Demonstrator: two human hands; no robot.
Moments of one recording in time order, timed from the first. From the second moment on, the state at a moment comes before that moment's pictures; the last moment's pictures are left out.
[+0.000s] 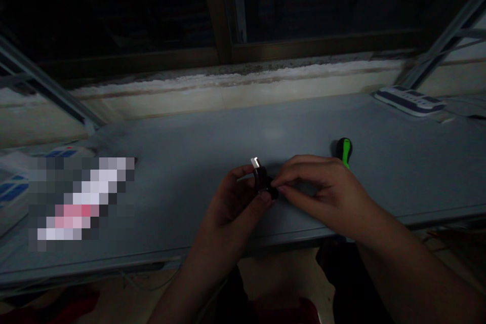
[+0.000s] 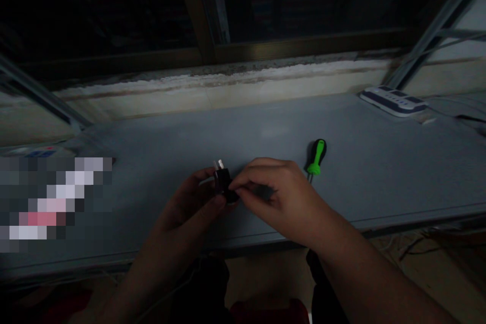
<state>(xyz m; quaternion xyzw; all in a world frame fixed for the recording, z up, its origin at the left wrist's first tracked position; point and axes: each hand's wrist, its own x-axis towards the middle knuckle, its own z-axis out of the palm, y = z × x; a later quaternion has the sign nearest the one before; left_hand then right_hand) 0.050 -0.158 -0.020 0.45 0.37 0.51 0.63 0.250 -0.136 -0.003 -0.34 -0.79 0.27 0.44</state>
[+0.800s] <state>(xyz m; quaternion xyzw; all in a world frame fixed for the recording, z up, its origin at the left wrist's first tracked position) 0.047 -0.159 -0.018 0.48 0.35 0.49 0.64 0.252 -0.136 0.002 -0.33 -0.80 0.28 0.42</state>
